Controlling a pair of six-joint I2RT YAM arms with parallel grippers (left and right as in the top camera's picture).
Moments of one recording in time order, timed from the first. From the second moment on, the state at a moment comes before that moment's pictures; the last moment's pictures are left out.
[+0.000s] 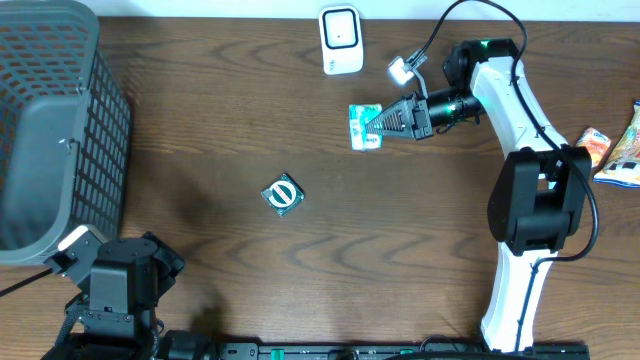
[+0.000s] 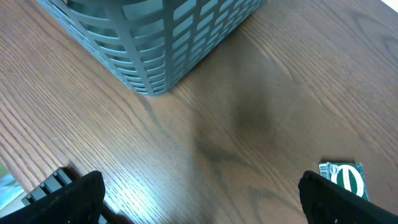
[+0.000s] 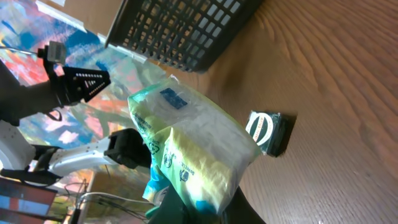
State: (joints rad) left arm -0.14 0.60 1.01 -1.36 -0.47 -0.78; right arm 0.10 2.24 1.93 -1.61 -1.31 -0.98
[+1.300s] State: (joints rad) left arm -0.14 0.60 1.01 -1.36 -0.47 -0.78; right arm 0.10 2.24 1.93 -1.61 -1.26 -0.99
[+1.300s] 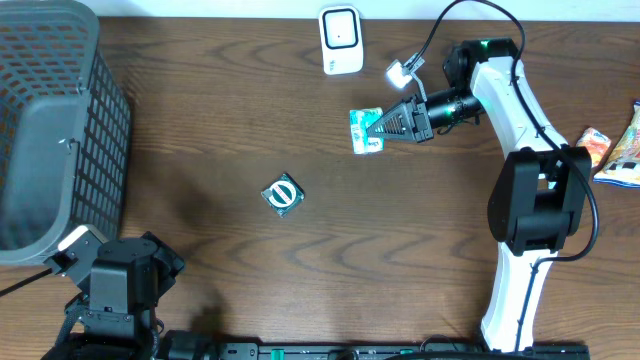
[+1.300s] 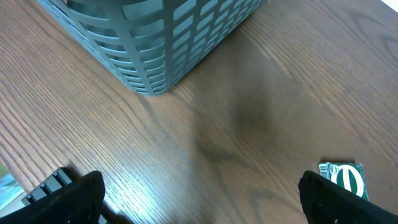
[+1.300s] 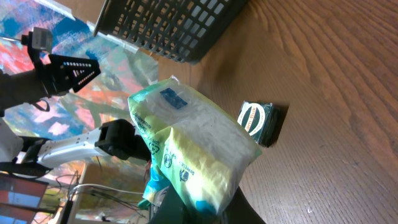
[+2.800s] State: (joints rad) left arm -0.14 0.60 1.01 -1.36 -0.47 -0.78; right arm 0.48 2.24 2.16 -1.11 0.30 -0.04
